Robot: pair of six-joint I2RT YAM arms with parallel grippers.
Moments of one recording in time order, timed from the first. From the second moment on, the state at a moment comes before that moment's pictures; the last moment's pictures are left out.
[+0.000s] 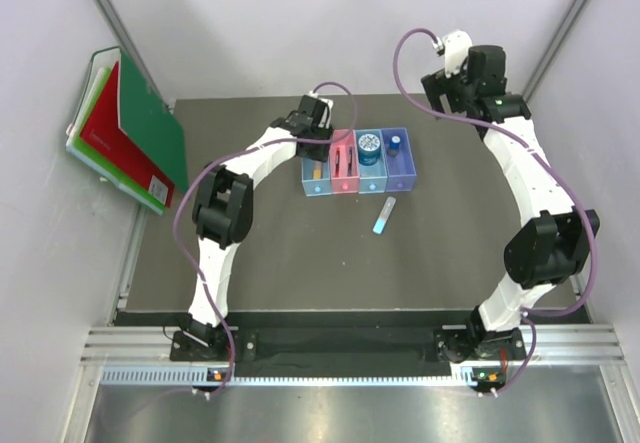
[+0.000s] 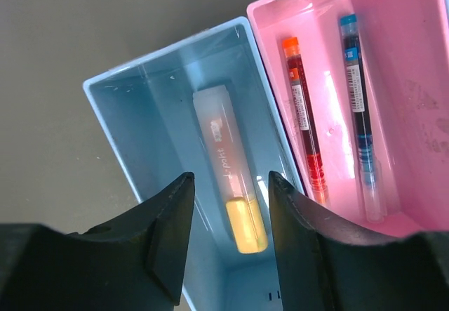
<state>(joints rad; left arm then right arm) -0.46 2.23 1.89 -0.54 -0.08 -0.15 0.16 1.69 1.73 -0.49 0.09 -0.39</state>
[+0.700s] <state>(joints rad) -0.45 1.93 1.78 -0.44 -0.05 -0.01 0.27 1.53 1.43 -0.71 -0.31 -0.33</state>
